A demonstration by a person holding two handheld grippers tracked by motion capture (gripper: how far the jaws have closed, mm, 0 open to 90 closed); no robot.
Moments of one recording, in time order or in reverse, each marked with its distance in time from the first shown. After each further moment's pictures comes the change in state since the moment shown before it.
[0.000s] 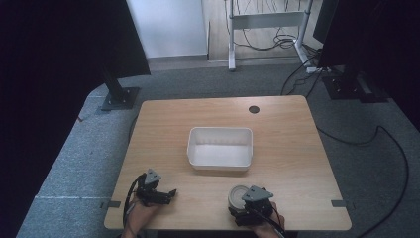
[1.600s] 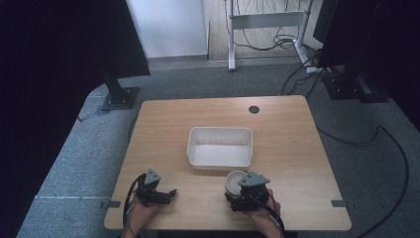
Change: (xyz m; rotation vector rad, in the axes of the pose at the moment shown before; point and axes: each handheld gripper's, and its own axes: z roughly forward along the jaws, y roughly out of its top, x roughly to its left) left arm 0.000 0.000 0.000 0.000 0.000 0.001; right arm -0.013 0.040 0.004 -0.032 -0.029 0.025
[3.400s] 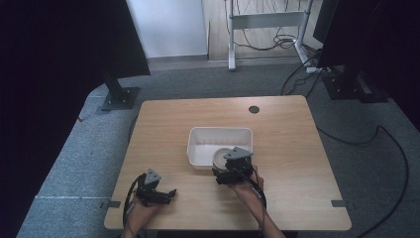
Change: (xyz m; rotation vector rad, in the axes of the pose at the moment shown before) left arm 0.000 0.000 0.000 0.000 0.000 -0.001; right arm -0.017 0.064 0.049 -0.032 -0.028 0.023
